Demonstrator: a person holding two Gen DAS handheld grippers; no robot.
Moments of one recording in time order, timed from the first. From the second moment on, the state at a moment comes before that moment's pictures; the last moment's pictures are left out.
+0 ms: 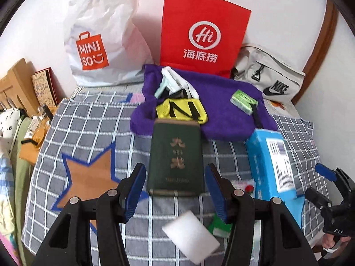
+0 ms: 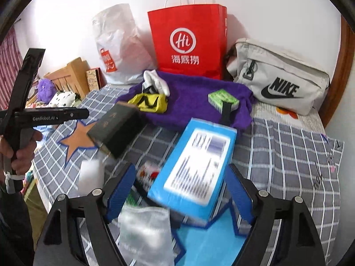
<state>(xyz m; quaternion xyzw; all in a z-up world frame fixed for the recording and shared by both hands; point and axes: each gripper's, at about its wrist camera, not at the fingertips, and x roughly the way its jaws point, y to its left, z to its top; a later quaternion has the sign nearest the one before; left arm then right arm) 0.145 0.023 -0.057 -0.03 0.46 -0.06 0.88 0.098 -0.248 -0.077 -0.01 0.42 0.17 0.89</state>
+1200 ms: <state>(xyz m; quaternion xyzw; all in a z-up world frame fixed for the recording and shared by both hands) 0.073 0.031 -0.105 -0.02 0.47 -0.05 0.88 0.023 -0.214 -0.167 -0.02 0.50 0.13 0.86</state>
